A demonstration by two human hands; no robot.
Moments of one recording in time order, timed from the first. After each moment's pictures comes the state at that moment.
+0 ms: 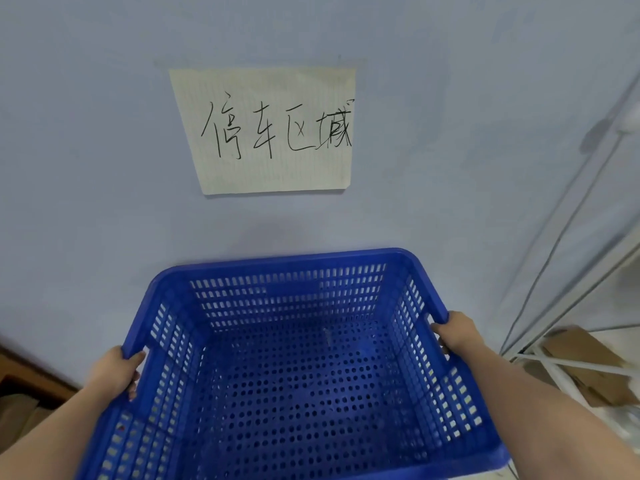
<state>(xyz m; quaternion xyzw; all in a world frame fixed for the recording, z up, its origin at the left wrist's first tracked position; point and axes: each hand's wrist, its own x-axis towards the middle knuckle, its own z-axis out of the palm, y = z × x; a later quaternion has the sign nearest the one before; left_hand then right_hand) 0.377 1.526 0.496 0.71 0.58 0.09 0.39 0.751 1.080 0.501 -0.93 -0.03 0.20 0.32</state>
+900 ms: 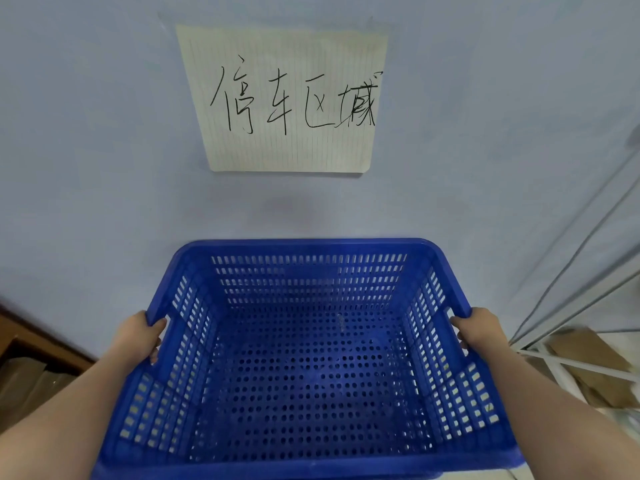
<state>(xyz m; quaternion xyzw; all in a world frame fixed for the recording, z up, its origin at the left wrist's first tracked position) 0.409 1.521 0.496 0.74 0.56 0.08 0.37 0.765 1.076 0.502 -0.94 0.00 0.18 0.30</state>
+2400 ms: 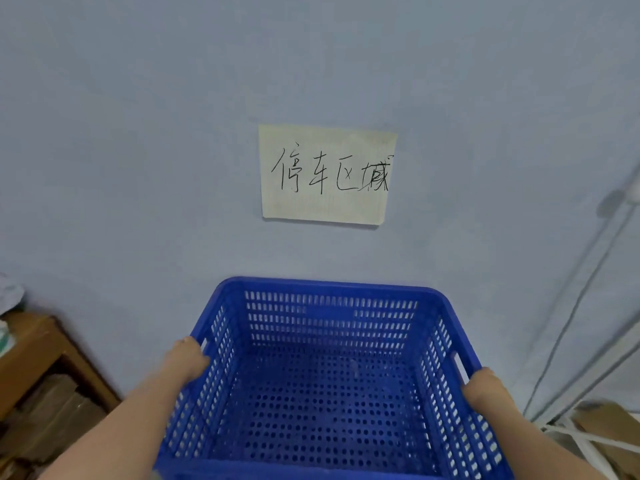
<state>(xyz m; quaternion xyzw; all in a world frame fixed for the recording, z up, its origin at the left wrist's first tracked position) 0.384 1.476 0.528 0.82 0.54 -0.08 0.19 0.710 1.054 0.507 -0.97 -0.01 0.18 0.15</state>
